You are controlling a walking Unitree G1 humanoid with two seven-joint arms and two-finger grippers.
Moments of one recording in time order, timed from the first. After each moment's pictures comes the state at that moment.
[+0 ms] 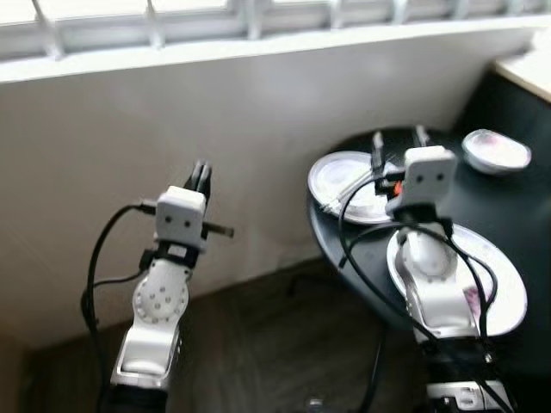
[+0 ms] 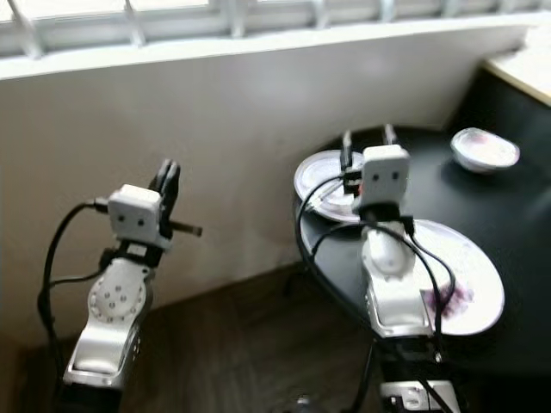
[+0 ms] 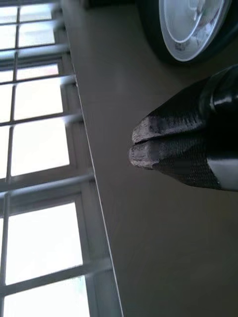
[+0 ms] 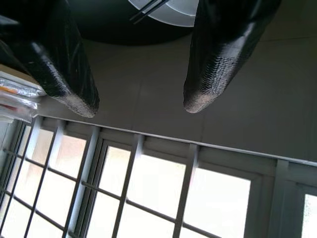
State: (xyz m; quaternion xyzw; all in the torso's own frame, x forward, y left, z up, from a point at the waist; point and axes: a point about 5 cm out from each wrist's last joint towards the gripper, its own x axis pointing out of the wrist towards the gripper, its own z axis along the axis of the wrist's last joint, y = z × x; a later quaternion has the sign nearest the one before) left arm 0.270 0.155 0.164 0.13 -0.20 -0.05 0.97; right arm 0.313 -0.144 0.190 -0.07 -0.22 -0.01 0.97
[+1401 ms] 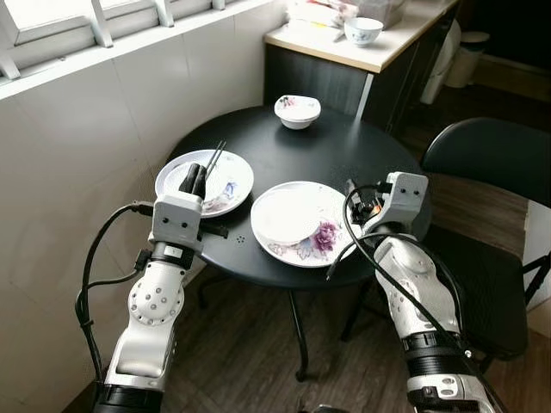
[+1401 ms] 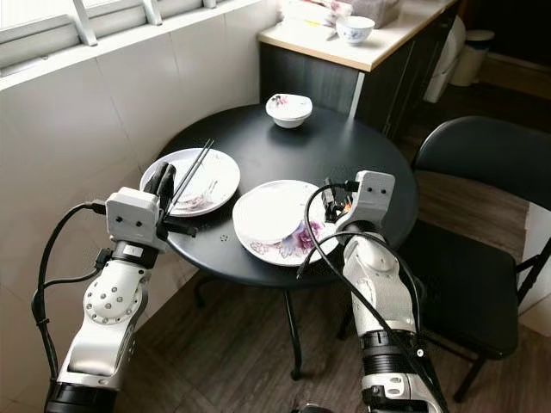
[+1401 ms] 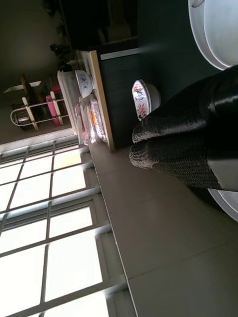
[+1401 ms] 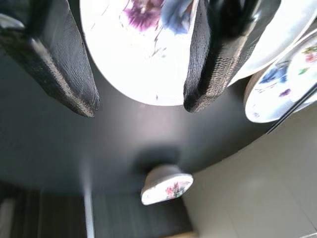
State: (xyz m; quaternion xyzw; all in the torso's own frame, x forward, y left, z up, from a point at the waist) left arm 0.271 0.155 0.161 0.14 -0.19 -0.05 0.97; right arm 0.334 -0.146 0.131 0.17 0.05 0.04 0.98
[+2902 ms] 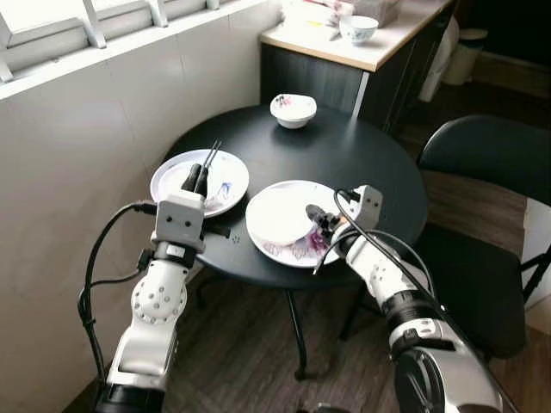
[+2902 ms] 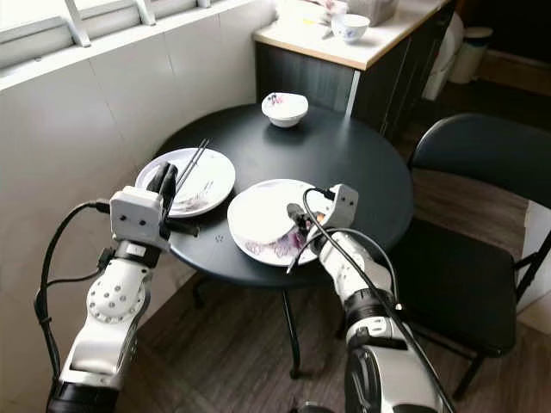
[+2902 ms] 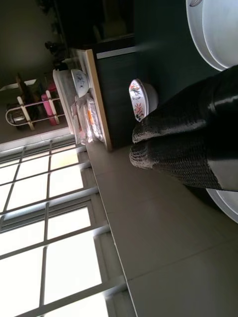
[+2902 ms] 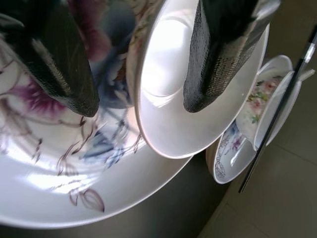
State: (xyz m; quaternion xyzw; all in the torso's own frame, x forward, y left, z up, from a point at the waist) left arm 0.272 0.154 0.161 0.14 -0.19 -0.05 0.97; right arm 0.358 -0.106 0.088 0.34 0.21 0.12 0.91
